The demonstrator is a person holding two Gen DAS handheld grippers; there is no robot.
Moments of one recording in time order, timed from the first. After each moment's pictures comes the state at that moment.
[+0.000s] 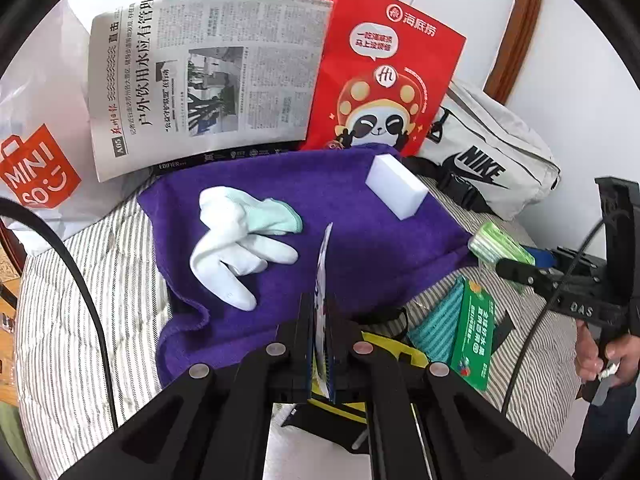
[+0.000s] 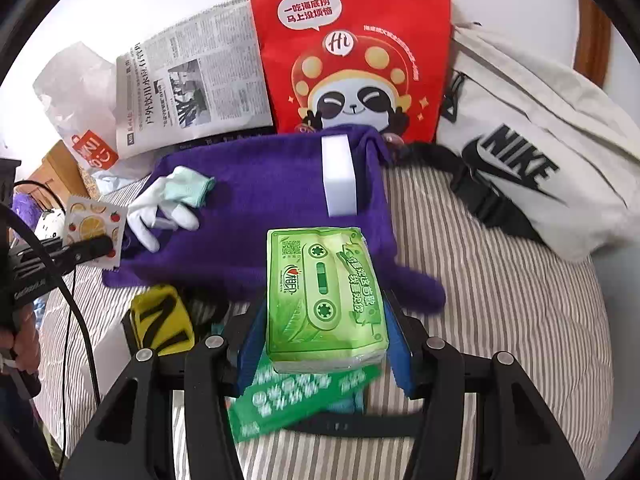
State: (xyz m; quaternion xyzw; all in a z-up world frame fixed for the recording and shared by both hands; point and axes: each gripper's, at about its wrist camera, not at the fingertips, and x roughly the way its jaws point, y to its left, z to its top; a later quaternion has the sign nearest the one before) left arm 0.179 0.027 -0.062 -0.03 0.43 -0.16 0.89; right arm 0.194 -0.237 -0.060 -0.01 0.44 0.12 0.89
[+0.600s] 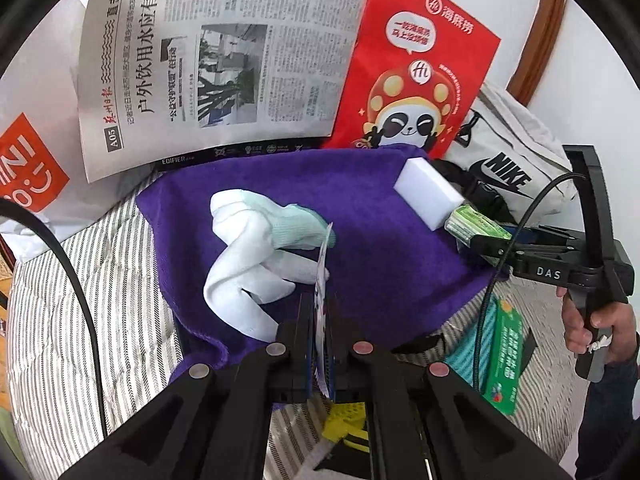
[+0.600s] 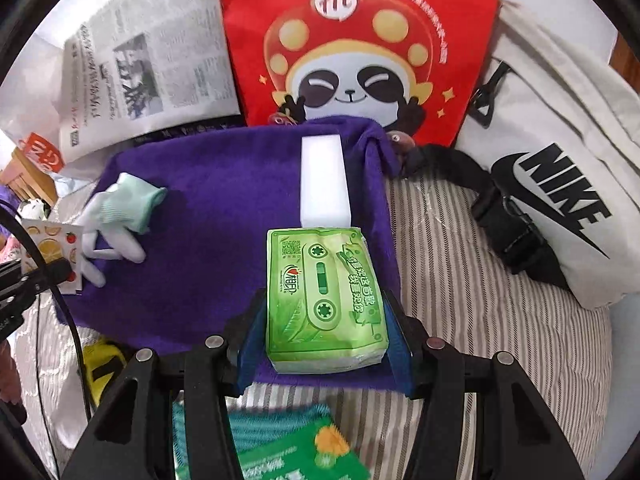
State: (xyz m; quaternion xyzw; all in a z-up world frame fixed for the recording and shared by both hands) left arm 0.219 0.040 -0.083 -0.03 0.45 -0.15 0.88; right arm 0.280 -0.221 -0.093 -0.03 0.49 0.10 0.87
